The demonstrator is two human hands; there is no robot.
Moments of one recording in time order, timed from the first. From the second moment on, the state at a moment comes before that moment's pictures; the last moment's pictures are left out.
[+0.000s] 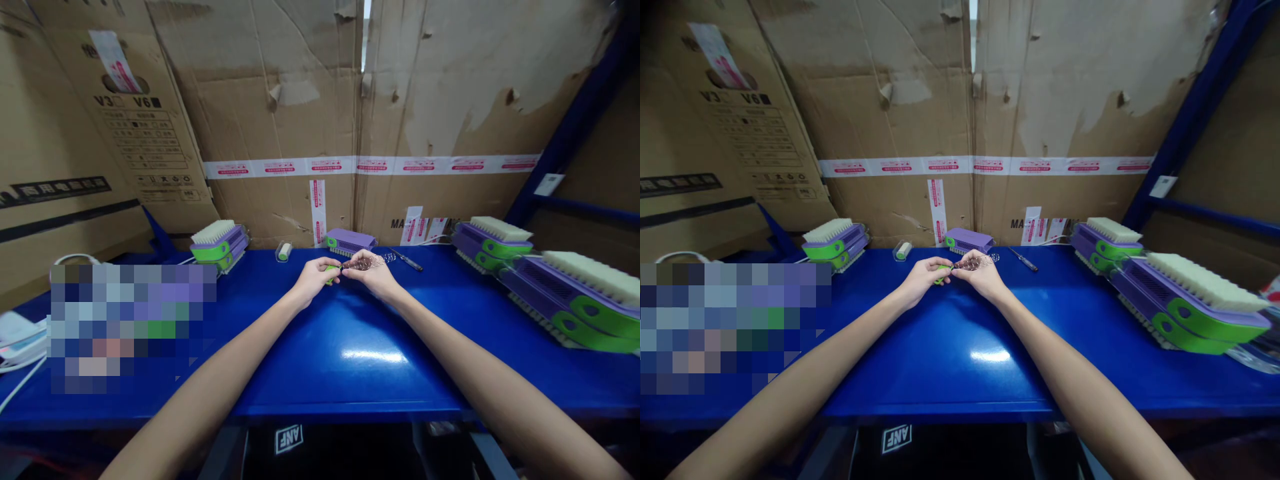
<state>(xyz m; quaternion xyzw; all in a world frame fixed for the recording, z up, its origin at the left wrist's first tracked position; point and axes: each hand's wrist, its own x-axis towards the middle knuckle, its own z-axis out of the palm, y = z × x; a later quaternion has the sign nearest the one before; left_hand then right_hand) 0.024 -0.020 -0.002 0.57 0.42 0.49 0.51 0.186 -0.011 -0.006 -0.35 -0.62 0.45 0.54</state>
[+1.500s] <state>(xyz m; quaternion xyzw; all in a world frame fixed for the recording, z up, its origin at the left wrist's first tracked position) 0.049 0.003 -0.007 0.49 0.51 0.51 0.48 0.203 0.009 -0.024 -0.42 -0.76 0.13 0.48</state>
